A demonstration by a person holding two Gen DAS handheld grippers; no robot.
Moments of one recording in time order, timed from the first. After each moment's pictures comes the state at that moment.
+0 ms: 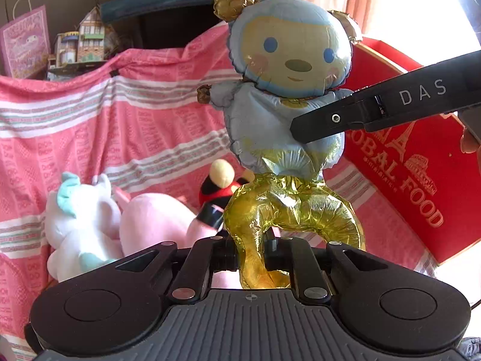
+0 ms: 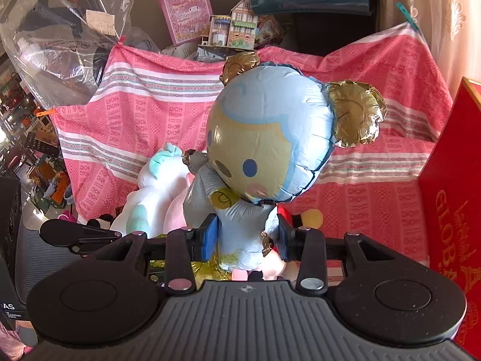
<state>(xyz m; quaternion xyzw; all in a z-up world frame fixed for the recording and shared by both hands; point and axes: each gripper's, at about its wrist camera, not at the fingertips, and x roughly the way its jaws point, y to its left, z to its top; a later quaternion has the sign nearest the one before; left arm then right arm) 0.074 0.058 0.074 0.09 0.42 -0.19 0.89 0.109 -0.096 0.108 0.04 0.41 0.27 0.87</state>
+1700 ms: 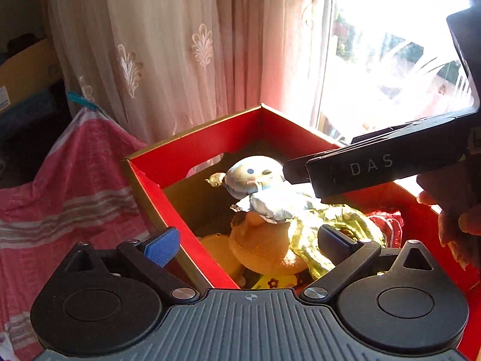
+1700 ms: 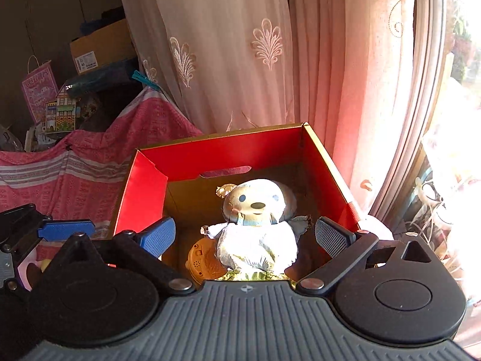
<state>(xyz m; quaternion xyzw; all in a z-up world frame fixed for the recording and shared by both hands) 0.174 -0.292 0.119 0.13 0.35 -0.28 0.89 0.202 -0.441 0.127 0.07 0.37 0.06 0.93</state>
